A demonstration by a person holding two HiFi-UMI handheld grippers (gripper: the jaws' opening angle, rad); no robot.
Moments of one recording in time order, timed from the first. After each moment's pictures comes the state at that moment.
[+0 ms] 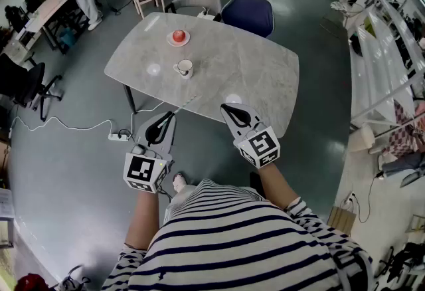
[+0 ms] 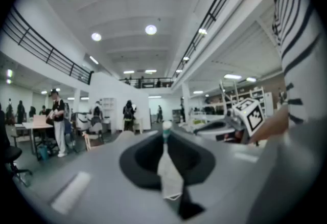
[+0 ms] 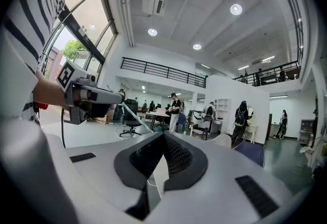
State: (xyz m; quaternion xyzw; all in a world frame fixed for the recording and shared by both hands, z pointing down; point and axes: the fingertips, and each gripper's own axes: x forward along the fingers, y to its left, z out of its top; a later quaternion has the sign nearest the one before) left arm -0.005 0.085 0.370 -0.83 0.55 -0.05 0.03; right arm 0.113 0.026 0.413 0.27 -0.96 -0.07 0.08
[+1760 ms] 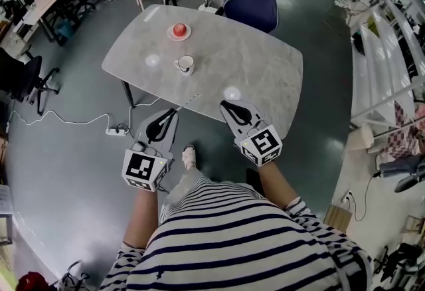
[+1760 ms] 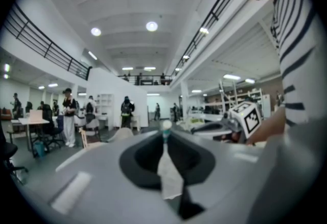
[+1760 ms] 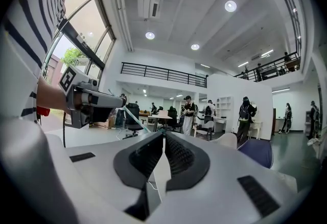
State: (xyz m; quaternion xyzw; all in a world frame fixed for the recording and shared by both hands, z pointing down) left arm -0.016 0.060 0.382 -0.84 0.53 -0.05 0.01; right arm 0.094 0.004 0.424 0.26 -0.96 -0.05 0.06
